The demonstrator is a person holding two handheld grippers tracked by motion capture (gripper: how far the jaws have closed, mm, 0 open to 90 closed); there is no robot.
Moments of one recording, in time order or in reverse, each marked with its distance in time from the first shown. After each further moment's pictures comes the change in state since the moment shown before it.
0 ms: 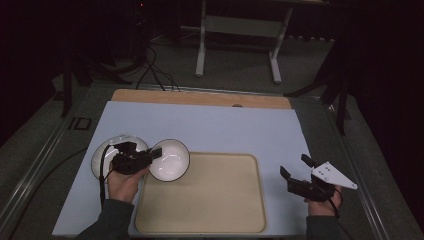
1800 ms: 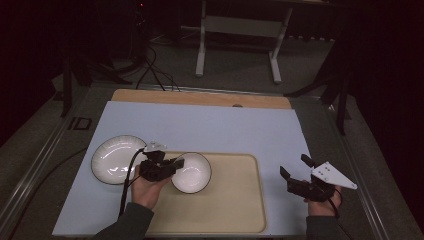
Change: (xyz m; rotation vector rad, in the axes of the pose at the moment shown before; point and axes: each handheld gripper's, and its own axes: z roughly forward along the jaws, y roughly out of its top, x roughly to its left) left arm -0.040 -0.019 0.047 0.121 -0.033 0.088; right arm 0.000 0.000 0.000 0.002 0.003 -0.004
